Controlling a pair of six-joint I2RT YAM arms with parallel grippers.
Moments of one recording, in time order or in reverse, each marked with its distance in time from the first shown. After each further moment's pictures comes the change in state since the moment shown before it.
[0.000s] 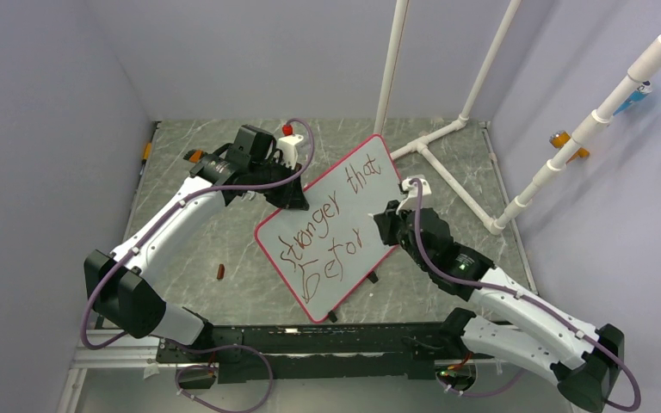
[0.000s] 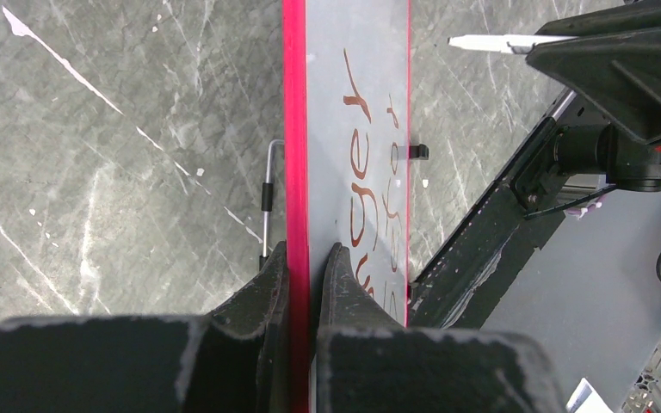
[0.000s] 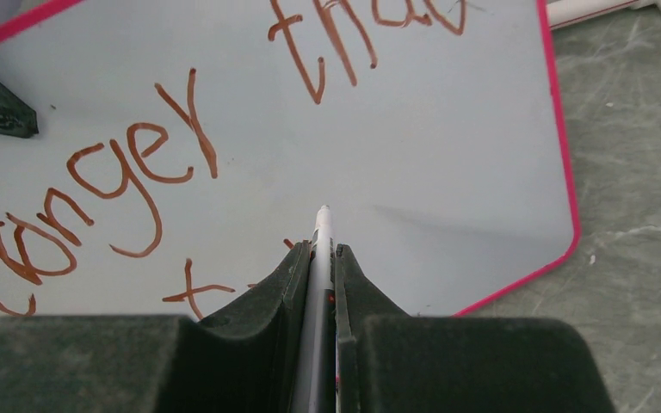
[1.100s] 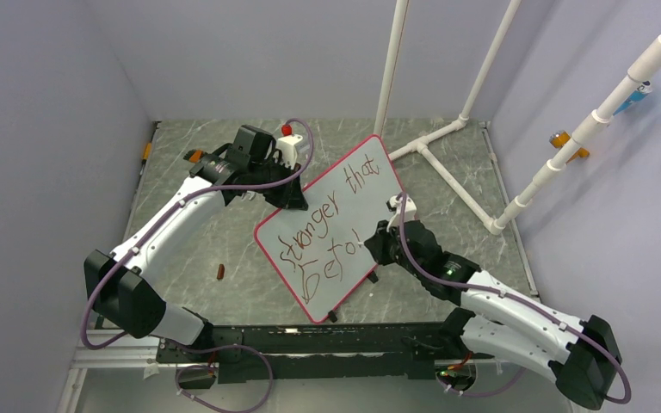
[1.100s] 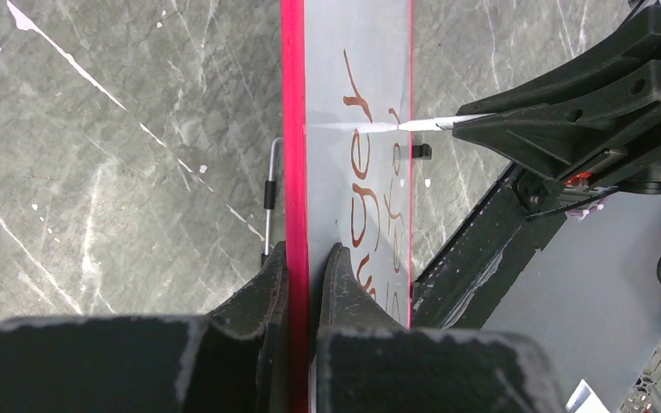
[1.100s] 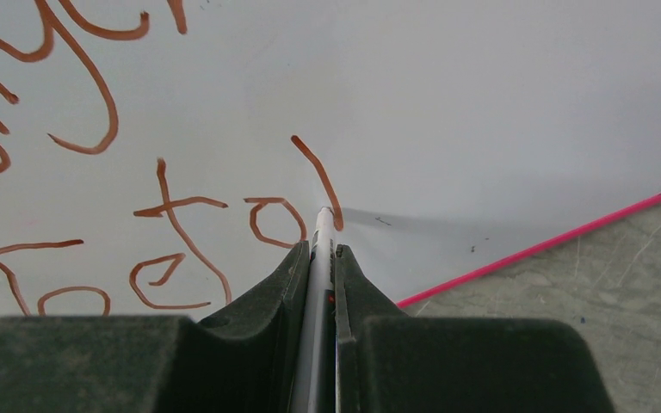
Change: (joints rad) left arm 0.003 0.000 -0.001 -0.004 -0.006 -0.003; right arm 0.000 0.011 -0.170 0.045 -0.165 0.106
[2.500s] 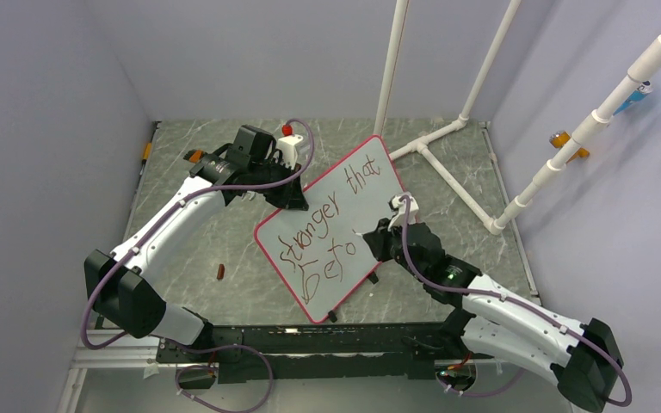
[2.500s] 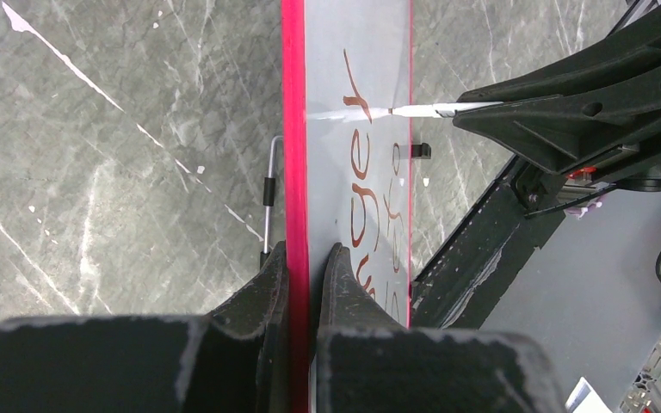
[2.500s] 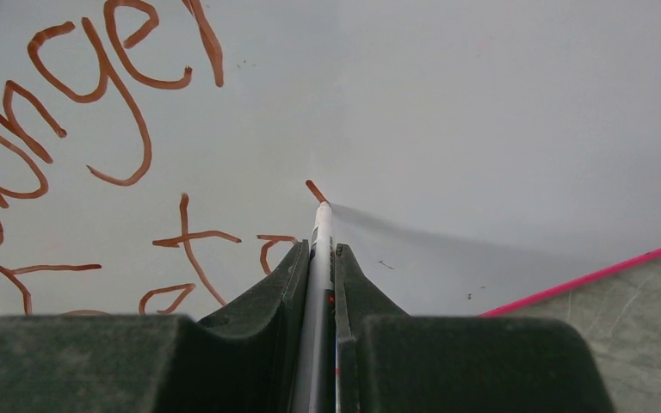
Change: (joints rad) left arm -0.001 0.000 0.000 0.002 0.007 0.005; right arm 0.001 -0.019 -0.035 0.143 0.015 -0.076
